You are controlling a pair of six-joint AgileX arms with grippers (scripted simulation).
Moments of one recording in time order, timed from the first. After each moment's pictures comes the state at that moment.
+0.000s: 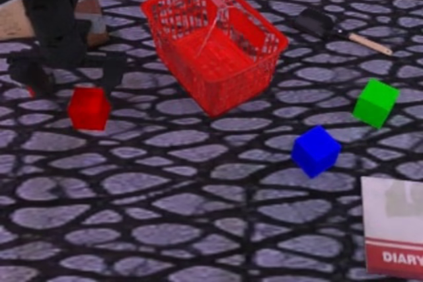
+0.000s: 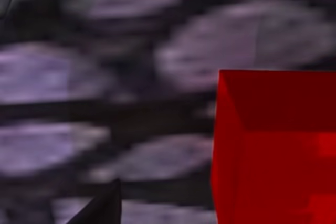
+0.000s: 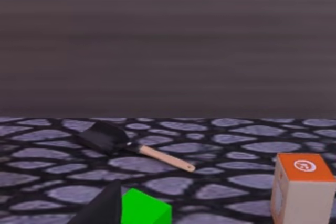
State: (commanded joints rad) left arm -0.15 2.37 1.92 -1.13 0.00 -0.05; right arm 0.00 0.00 0.00 0.00 0.00 0.00
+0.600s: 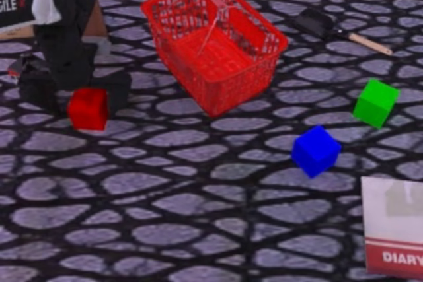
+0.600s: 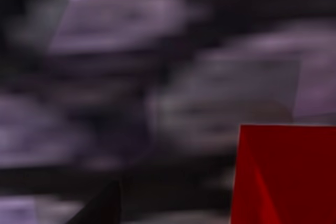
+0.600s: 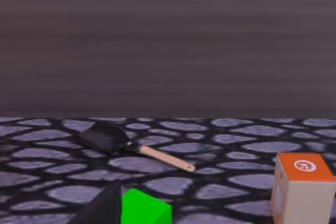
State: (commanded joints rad) left arm -0.15 2.43 1.81 -0.95 0.01 -0.05; right arm 0.00 0.00 0.00 0.00 0.00 0.00
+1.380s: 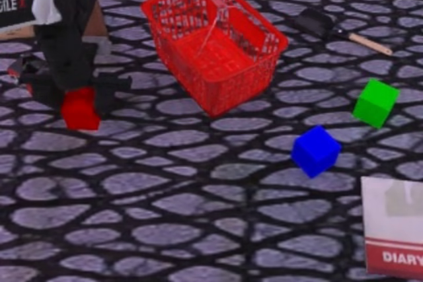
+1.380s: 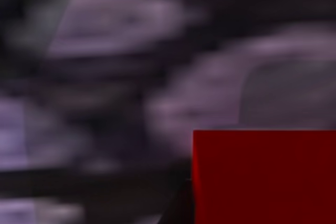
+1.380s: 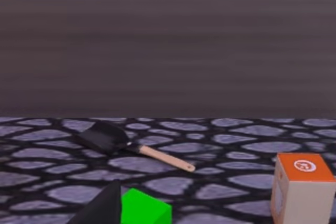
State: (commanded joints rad) left arm -0.15 2.43 1.81 -0.95 0.01 -0.05; right arm 0.00 0.00 0.00 0.00 0.00 0.00
